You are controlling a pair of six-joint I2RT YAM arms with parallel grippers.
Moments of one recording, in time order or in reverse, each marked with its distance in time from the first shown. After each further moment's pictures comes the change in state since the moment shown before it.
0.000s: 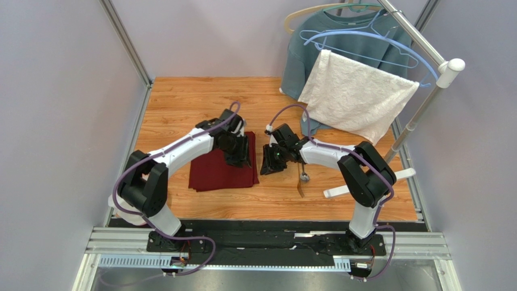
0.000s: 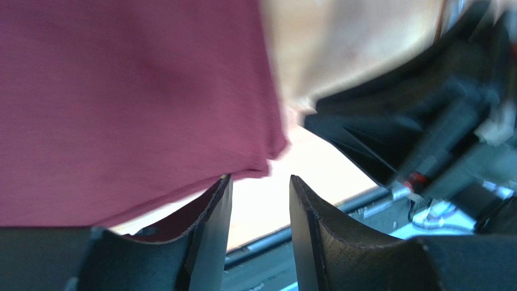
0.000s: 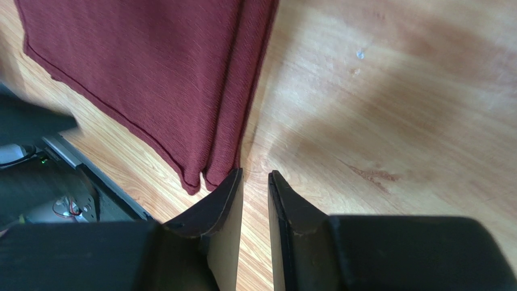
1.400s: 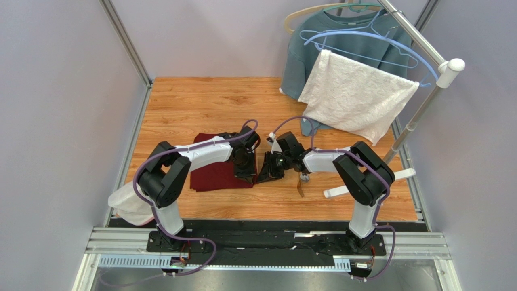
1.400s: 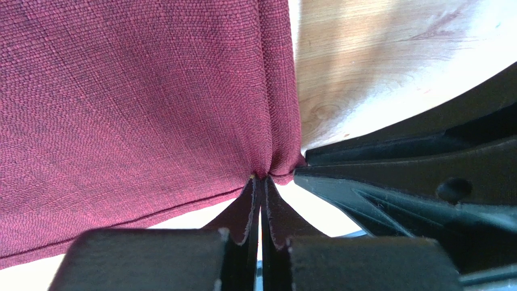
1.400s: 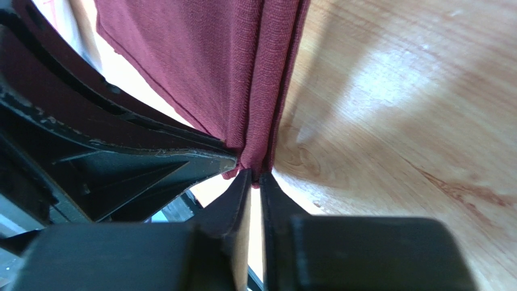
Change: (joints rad) left arm -0.196 0.163 -0.060 0.060 -0.106 -0.140; right arm -0.016 0.018 -0.187 0.315 -0.225 0.183
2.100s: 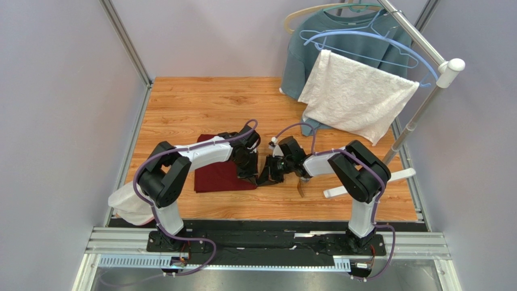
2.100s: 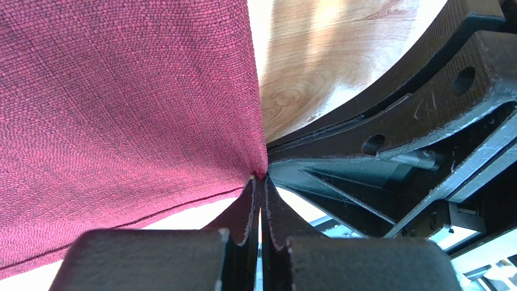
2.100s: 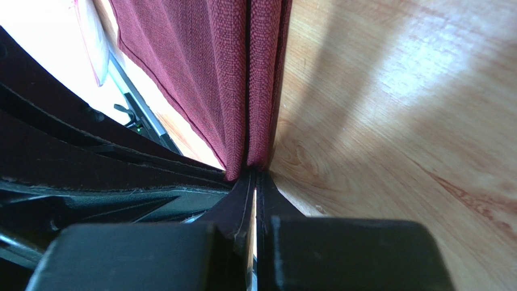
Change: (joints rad) left arm -0.002 -0.001 0.000 0.026 0.106 -0.028; right arm -0.001 0.043 -0.078 0.176 -0.079 0.149
